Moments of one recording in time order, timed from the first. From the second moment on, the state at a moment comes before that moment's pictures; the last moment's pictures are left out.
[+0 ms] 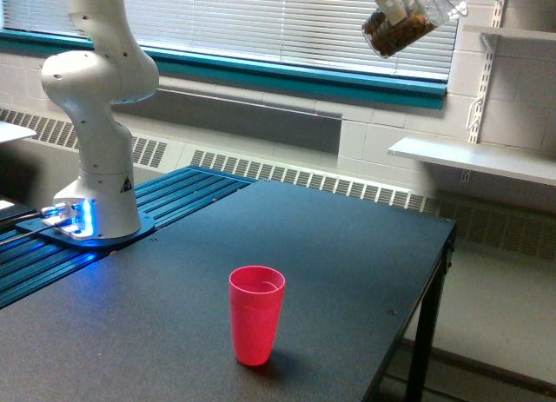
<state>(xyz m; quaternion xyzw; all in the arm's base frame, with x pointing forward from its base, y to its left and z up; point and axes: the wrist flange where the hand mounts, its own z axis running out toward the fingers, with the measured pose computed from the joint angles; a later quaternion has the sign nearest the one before) 0.566 -0.076 0.590 -0.84 0.42 -0.31 0.14</state>
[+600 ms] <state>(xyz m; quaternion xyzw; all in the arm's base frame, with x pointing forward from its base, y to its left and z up) 0.559 -0.064 0.581 -0.85 0.41 -0.31 0.09</state>
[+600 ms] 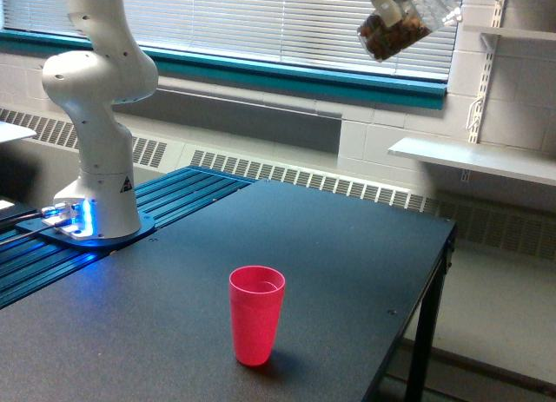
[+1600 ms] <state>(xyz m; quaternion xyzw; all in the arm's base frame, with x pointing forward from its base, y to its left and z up) 0.488 -0.101 0.511 -0.81 0.53 -0.25 0.05</state>
